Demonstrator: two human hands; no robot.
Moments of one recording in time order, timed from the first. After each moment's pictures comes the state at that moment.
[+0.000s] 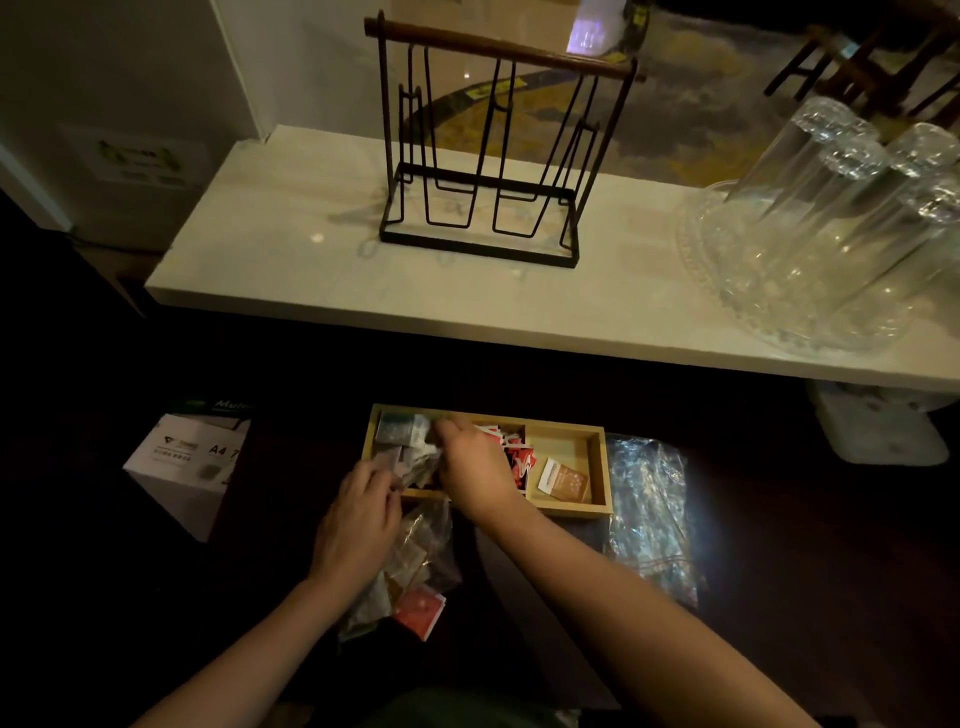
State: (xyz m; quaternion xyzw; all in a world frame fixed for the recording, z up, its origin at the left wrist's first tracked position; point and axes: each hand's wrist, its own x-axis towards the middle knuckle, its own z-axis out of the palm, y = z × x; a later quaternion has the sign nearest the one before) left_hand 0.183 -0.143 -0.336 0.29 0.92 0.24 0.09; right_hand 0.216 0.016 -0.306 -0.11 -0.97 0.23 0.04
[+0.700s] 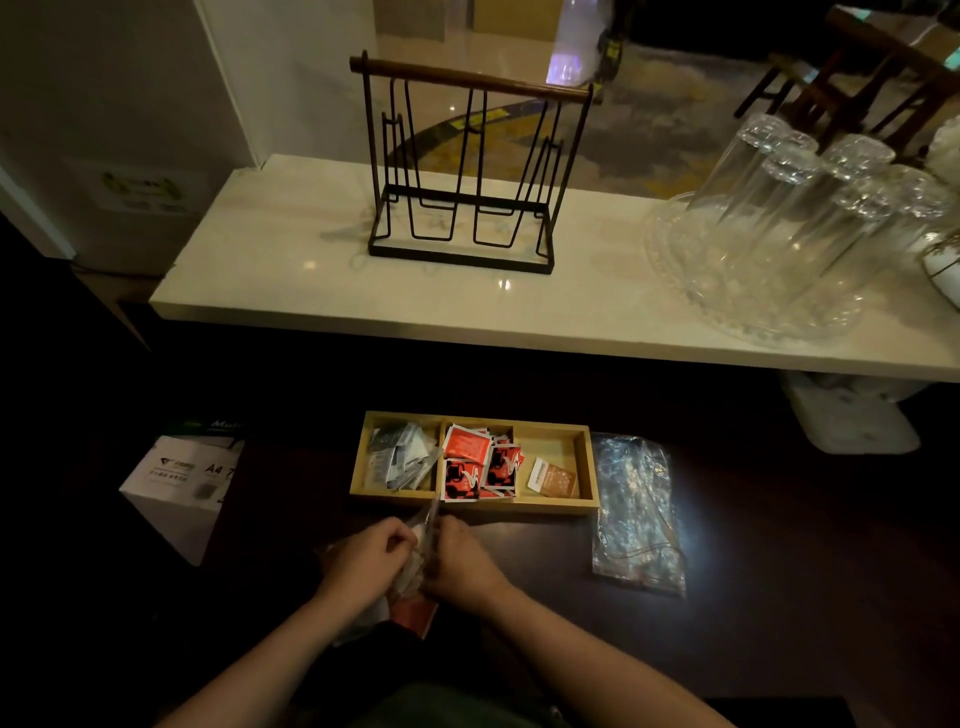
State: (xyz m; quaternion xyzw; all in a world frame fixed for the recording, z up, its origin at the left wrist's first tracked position) left_hand 0.213 -0.148 -0.327 0.18 0.89 0.27 0.33; right_hand 0.288 -0.028 -0.332 -0.25 -0.85 0.42 -0.20
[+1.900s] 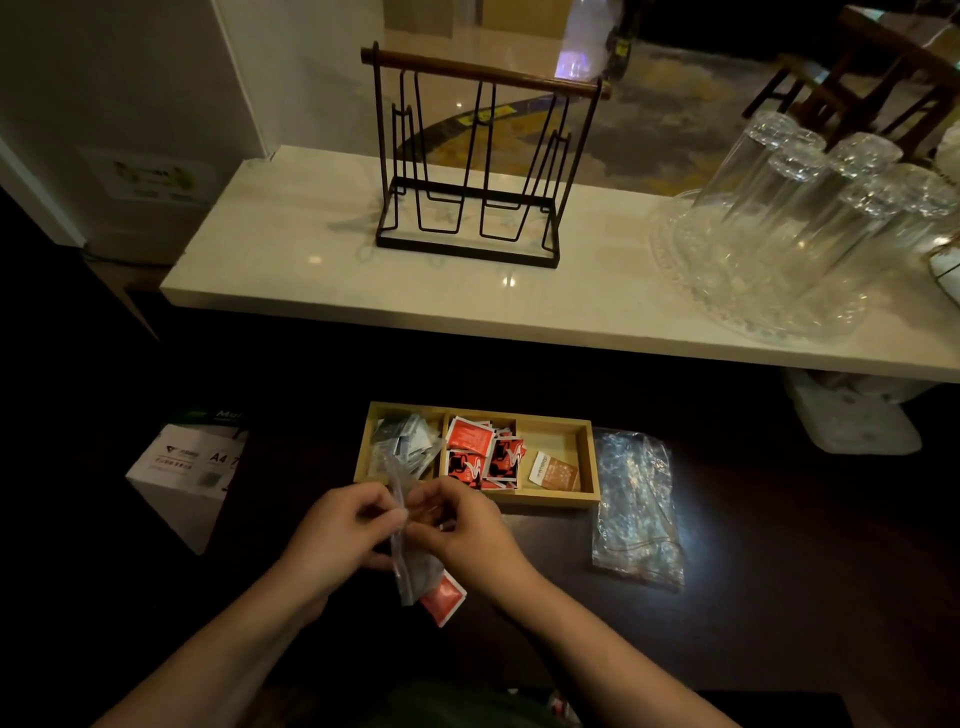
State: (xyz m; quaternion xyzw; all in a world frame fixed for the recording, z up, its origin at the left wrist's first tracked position) left_hand 0.221 -0.160 -0.227 0.10 0.76 0.52 0.37; right_hand 0.297 -0.031 -0.248 -0.18 -0.78 0.60 -0.02
